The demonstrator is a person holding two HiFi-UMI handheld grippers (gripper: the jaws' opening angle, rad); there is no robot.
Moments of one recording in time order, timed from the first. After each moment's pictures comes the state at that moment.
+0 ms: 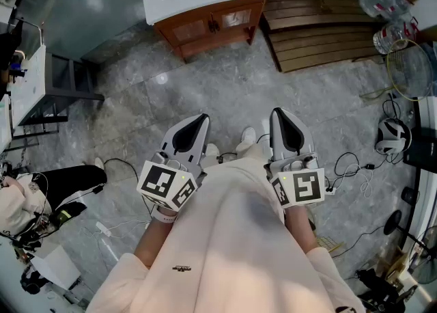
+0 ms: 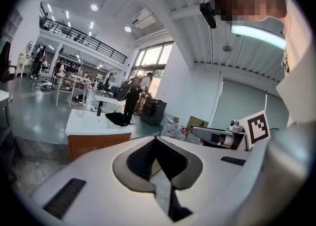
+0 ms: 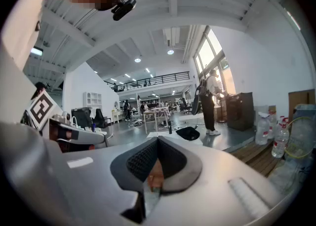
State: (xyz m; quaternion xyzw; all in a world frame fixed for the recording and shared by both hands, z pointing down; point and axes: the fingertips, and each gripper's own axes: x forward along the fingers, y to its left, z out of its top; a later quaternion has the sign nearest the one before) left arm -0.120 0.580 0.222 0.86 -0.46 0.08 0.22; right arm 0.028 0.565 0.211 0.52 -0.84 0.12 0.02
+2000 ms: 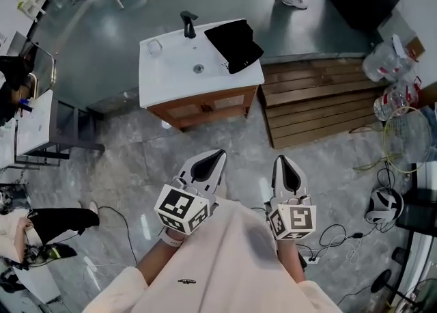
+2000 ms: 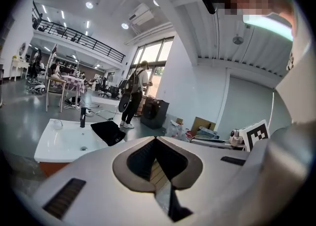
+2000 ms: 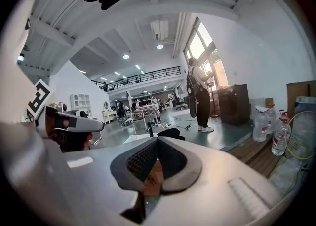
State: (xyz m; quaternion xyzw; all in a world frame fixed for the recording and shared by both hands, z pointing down) left arm 0.004 0.314 0.212 0.86 -0.46 0.08 0.21; right arm 0.149 0.310 0.236 0.55 -0.82 0.16 0.02
